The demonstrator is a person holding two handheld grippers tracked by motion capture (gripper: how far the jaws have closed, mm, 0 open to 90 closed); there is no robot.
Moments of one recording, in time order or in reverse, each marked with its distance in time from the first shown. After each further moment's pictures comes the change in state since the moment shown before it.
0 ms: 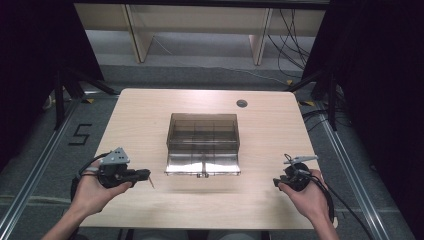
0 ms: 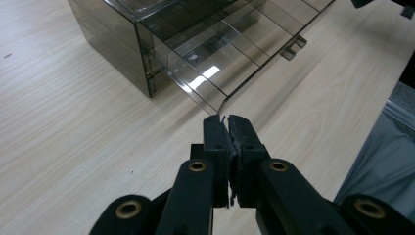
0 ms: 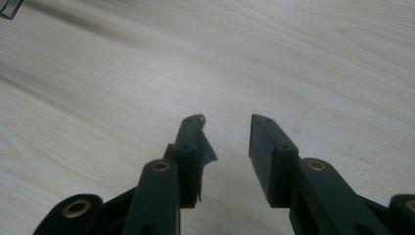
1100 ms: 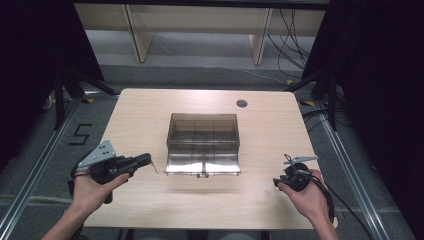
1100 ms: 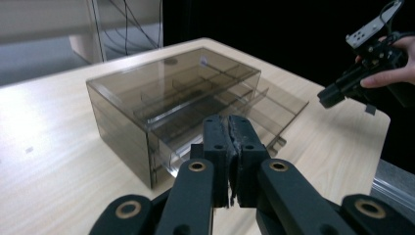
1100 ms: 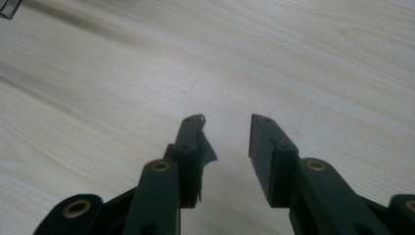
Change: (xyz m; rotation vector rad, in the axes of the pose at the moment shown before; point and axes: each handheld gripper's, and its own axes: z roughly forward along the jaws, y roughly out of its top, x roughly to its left) left arm -0.002 0.010 -0.014 -0.351 0.000 0.003; right arm -0.001 -0.001 0.001 -0.005 -0.005 -0.022
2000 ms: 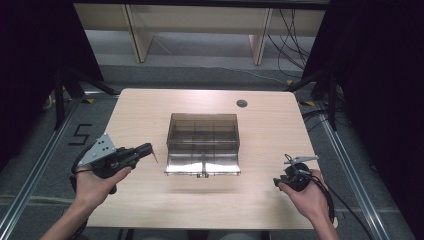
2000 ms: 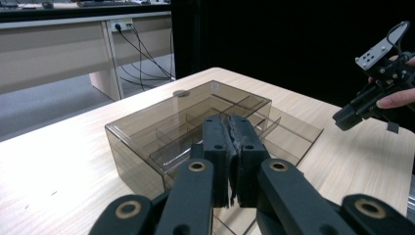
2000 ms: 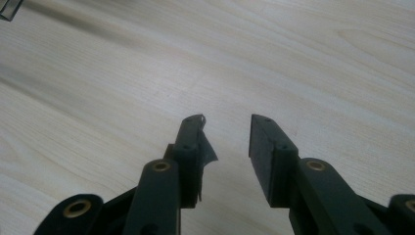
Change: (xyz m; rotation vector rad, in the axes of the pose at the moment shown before) left arm -0.002 0.016 0.005 -0.088 0.046 0.078; right arm 0.000 0.000 -0.001 -0.008 0.000 0.019
